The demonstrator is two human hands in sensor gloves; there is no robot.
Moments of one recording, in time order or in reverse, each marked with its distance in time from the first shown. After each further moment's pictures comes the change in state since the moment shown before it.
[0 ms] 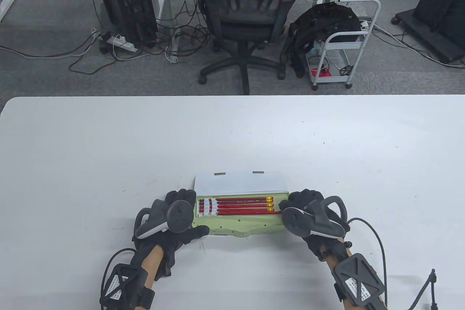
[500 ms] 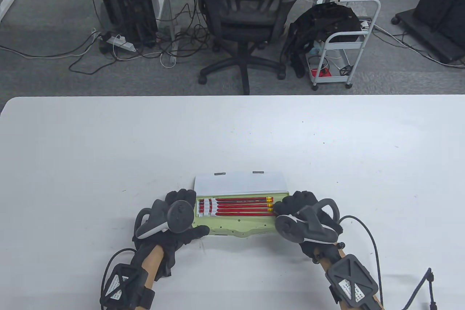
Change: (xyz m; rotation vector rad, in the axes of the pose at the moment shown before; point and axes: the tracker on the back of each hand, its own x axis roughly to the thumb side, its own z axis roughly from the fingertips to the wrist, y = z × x) left_hand 0.000 0.000 0.000 -0.002 0.000 0.000; right_hand 0.015 0.002 -0.001 -0.097 -0.044 0.049
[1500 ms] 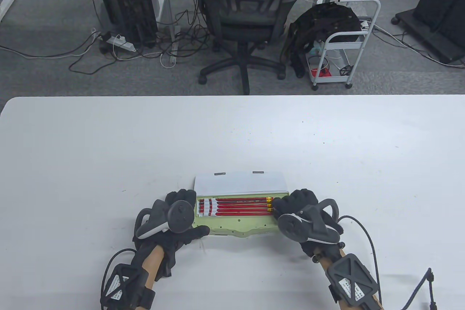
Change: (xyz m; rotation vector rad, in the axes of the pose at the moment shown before) left_hand 0.001 -0.001 0.000 -0.007 0.004 0.000; right_hand -0.007 -0.001 0.001 -0.066 0.036 -0.075
